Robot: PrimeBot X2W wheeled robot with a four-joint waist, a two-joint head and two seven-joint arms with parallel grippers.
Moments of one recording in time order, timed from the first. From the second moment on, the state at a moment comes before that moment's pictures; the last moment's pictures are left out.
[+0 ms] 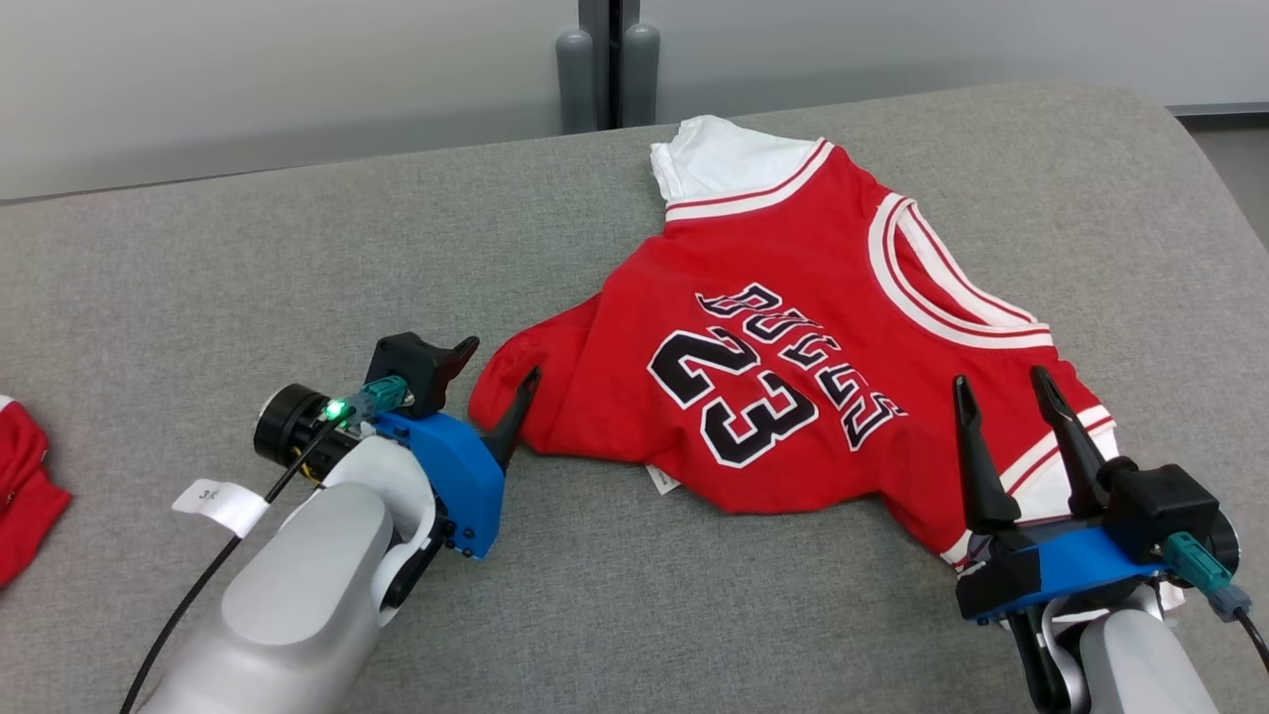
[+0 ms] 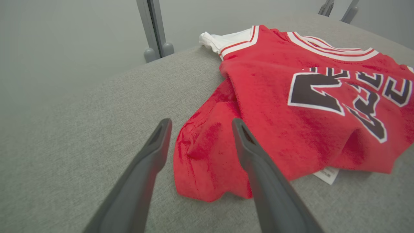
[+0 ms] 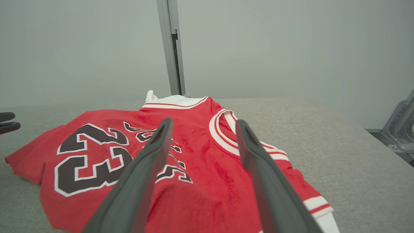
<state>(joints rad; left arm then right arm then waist) -0.65 0.27 -0.75 0.70 -0.55 -0.13 -0.03 -0.21 -0.05 -0.02 0.26 0.09 0.13 -0.25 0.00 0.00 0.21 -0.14</state>
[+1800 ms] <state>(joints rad) -0.22 0.52 -0.71 0.28 -0.73 0.11 -0.26 -0.14 -0.05 -0.08 0.31 0.10 0.13 -0.26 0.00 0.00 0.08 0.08</state>
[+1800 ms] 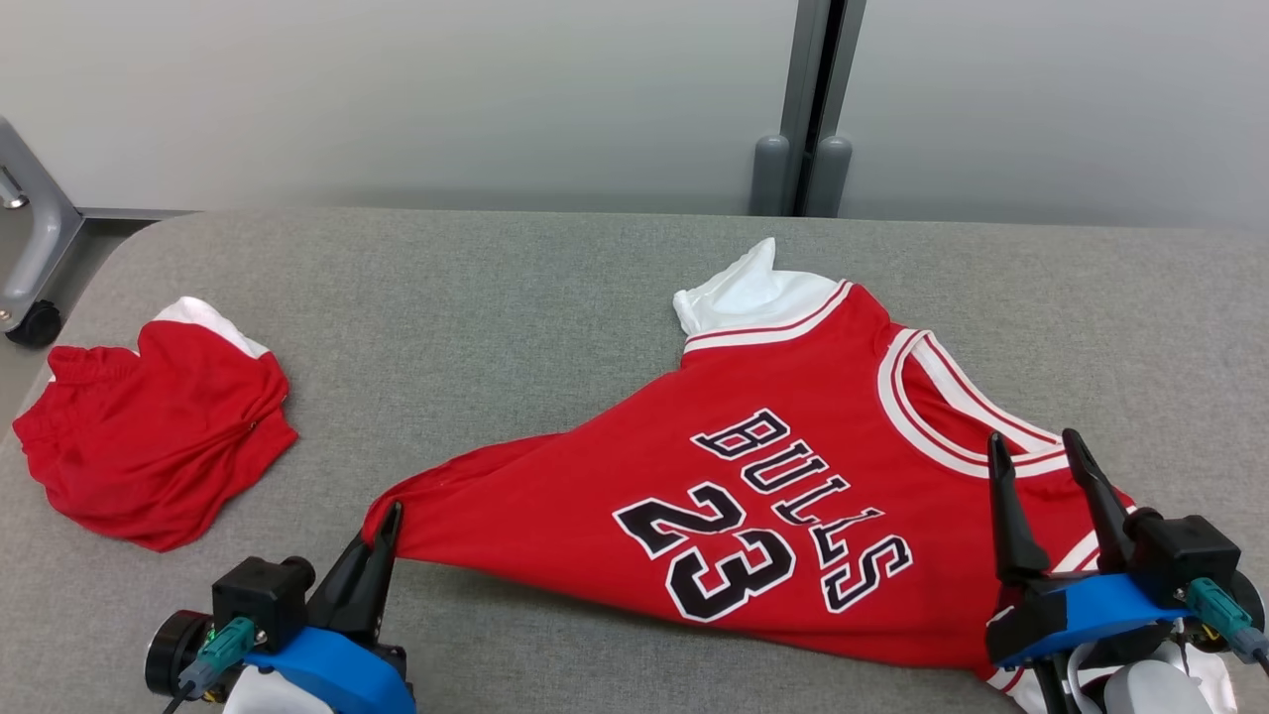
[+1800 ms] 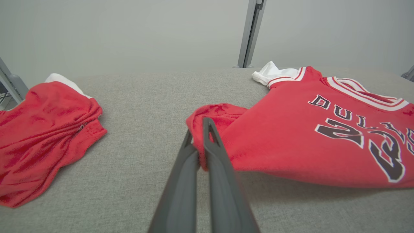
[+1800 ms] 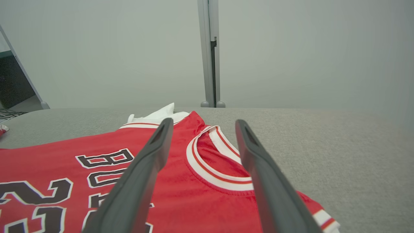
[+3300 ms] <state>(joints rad) -0.91 0.63 -0.71 0.38 -0.57 -0.07 -0.07 -0.25 -0.05 -0.12 0.26 0.16 0.13 -0.26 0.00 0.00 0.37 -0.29</state>
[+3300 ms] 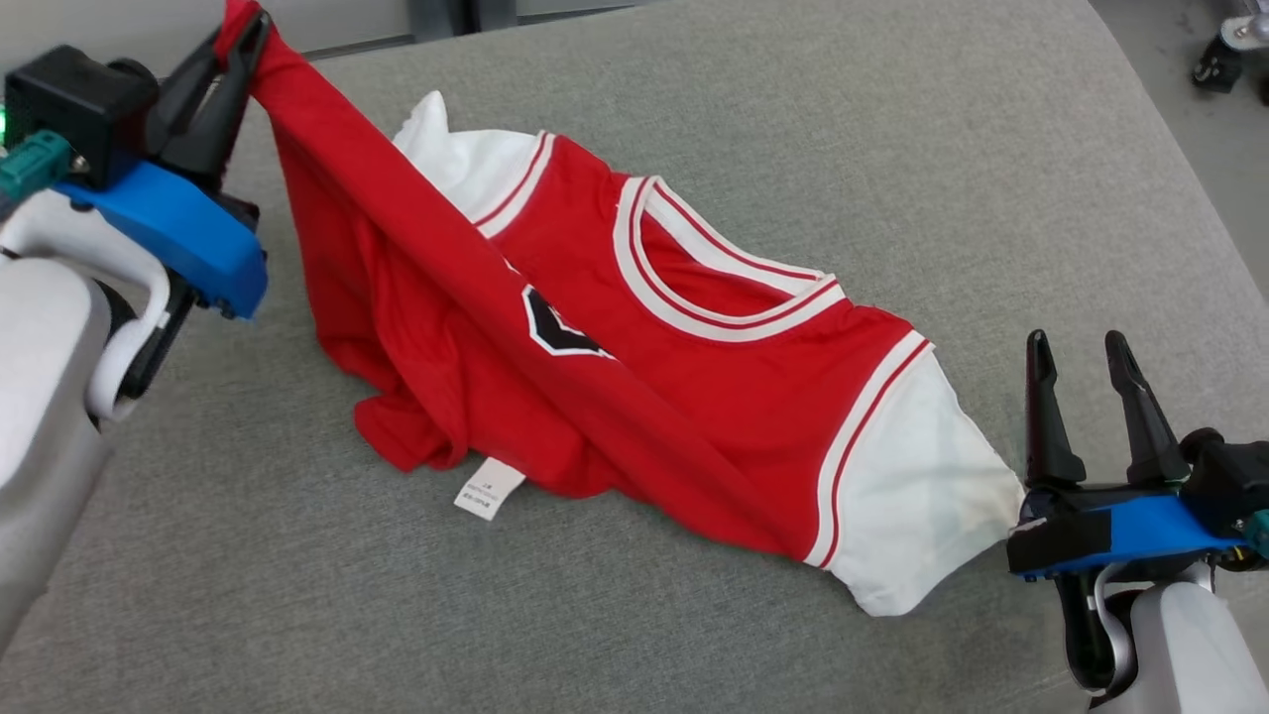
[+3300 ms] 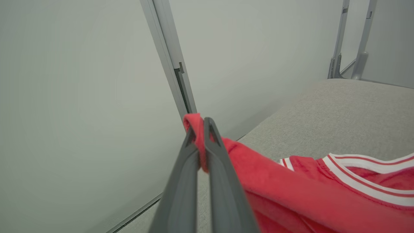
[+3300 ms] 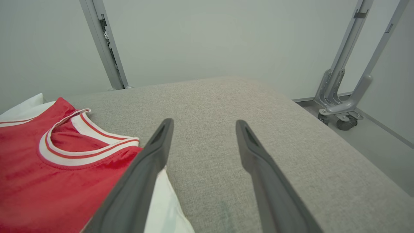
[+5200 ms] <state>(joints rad) -0.06 0.27 -0.10 0.19 -0.31 -0.02 -0.26 -0.18 -0.05 -0.10 0.32 0.10 0.13 -0.26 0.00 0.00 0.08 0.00</state>
